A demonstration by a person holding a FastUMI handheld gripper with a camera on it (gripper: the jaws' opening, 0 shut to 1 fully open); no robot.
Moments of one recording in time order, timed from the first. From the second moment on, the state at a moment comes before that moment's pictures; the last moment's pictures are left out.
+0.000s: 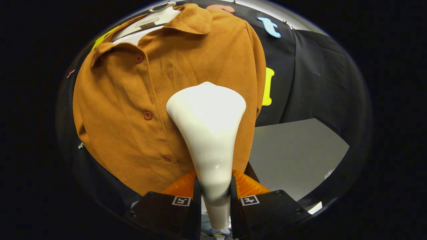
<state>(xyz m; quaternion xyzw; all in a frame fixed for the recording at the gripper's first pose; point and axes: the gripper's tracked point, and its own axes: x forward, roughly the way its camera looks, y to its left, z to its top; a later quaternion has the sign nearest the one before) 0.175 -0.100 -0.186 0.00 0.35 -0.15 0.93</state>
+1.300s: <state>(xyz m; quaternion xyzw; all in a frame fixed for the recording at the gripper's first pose) 0.128 -0.117 -0.264 0.02 0.44 -0.16 0.88</state>
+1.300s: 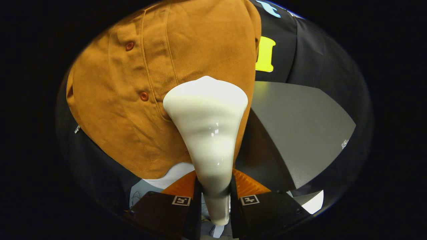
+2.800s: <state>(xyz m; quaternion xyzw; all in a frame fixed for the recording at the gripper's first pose) 0.201 0.052 -0.163 -0.02 0.35 -0.09 0.93</state>
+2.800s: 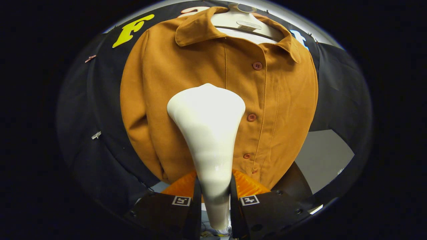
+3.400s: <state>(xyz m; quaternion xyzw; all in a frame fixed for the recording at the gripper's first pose) 0.175 0.054 -0.245 -0.01 0.42 -0.08 0.90</state>
